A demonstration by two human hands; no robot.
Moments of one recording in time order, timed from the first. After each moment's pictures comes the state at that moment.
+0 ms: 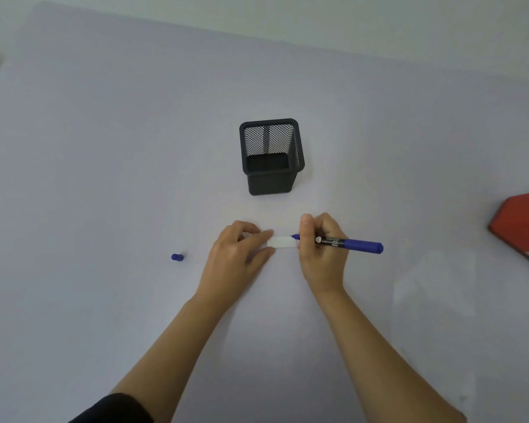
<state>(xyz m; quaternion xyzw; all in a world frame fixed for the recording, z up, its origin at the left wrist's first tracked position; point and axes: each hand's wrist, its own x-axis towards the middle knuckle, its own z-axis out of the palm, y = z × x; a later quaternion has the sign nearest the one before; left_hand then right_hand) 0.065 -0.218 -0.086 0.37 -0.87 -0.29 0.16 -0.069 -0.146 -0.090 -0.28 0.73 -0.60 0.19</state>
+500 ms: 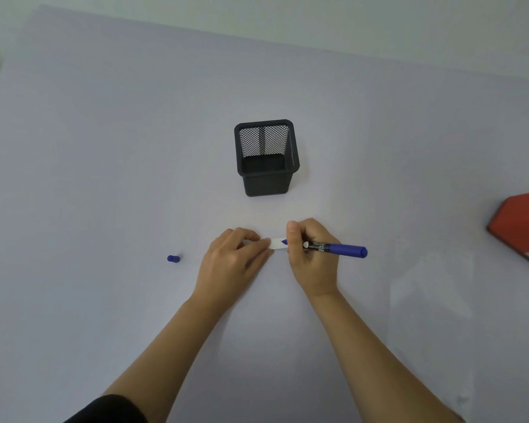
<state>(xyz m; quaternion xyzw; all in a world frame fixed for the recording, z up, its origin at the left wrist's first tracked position) 0.069 -0.221 -0.093 0.31 -0.91 -0.20 0.21 -0.064 -0.150 -0.094 -0.36 0.73 -0.57 0.16</state>
